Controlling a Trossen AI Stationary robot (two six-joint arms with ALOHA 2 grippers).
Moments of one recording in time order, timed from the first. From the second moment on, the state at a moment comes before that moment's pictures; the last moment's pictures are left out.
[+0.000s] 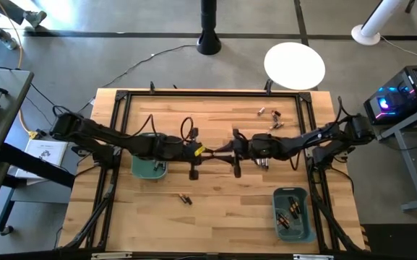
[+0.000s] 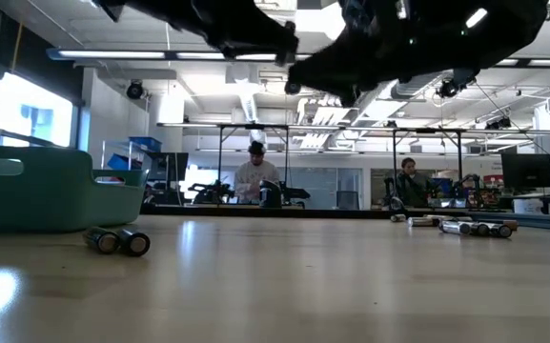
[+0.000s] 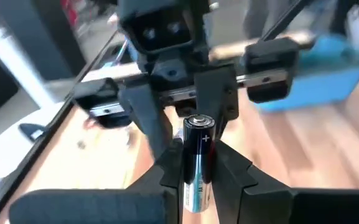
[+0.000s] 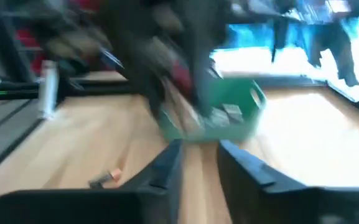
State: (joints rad) left arm -0.15 1.48 0.90 0.27 -0.25 0.16; right arm 0.04 1.52 0.65 0.68 0.02 0.05
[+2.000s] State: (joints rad) left arm -0.05 1.30 0.90 -0.94 -0.24 -0.59; right arm -0.03 1.25 0.65 -0.23 0.21 0.36
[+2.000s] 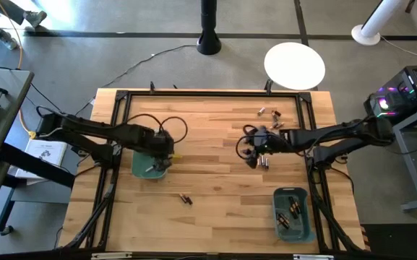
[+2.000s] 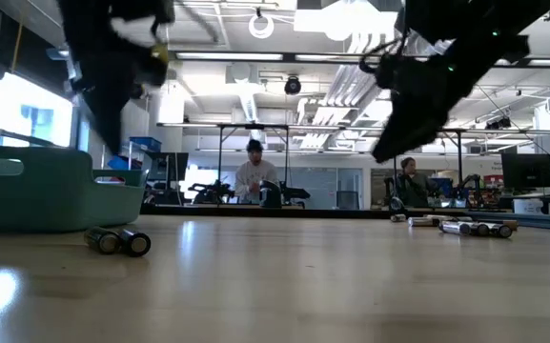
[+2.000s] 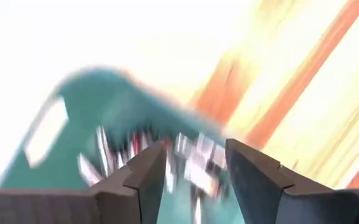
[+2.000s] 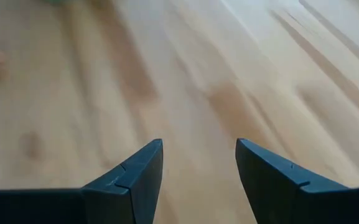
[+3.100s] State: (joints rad) left arm -0.11 1.32 0.92 -0.32 -0.37 -0.13; right arm -0.43 1.52 0.65 -0.40 0.02 0.06
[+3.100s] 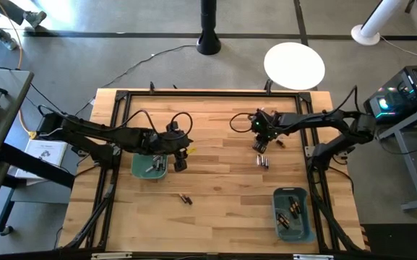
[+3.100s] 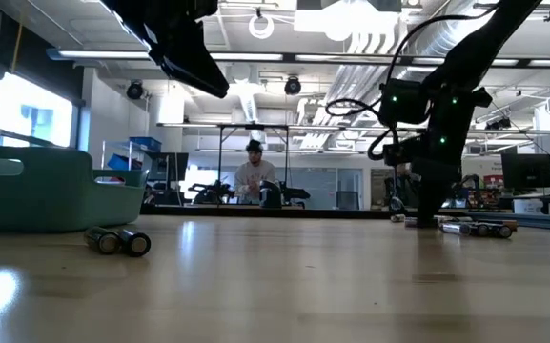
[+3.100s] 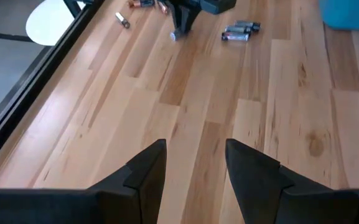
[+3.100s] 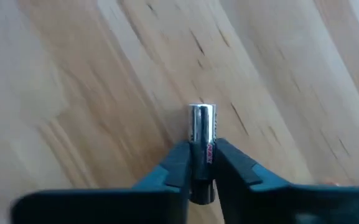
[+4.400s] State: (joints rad) left arm -0.19 1.51 0.92 0.36 -0.19 0.16; right arm 0.13 1.52 0.64 0.86 -0.05 -0.21
